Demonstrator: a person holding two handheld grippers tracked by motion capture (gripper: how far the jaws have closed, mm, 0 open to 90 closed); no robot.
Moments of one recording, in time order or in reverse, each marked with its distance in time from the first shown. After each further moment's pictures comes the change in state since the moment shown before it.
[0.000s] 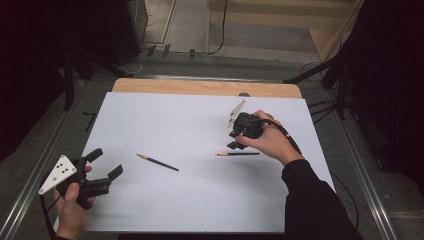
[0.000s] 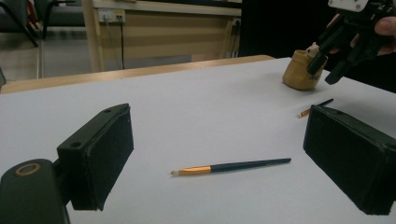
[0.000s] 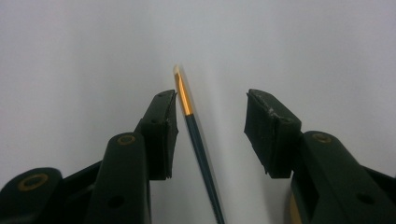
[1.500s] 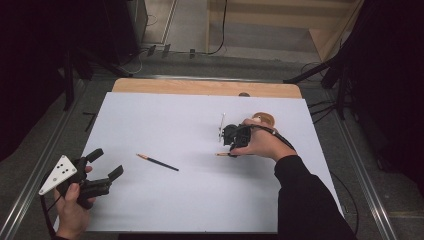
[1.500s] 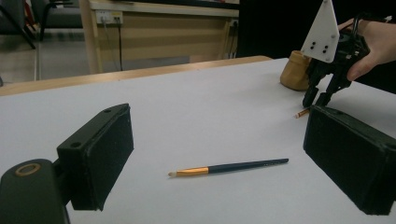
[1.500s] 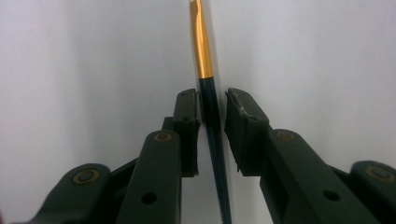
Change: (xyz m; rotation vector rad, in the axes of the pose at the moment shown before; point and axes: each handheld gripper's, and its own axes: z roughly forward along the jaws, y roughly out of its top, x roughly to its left) left arm -0.001 0.000 0.000 -0.004 -0.007 0.008; right arm 0.001 0.009 0.052 0.314 0.062 -0.108
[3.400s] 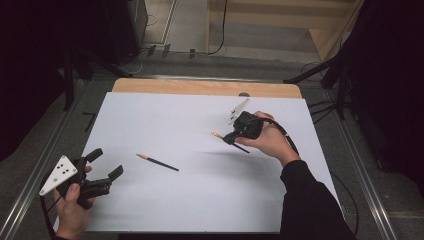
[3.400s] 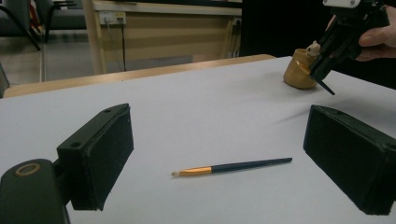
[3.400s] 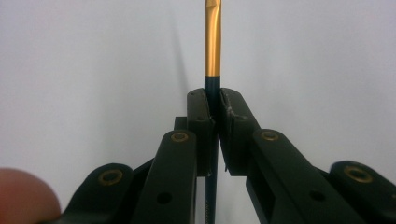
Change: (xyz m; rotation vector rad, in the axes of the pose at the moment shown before) left arm -0.001 0.001 0.000 0.002 0.013 0.014; right arm -0.005 -0.030 -0.039 -0.471 -0.003 0.138
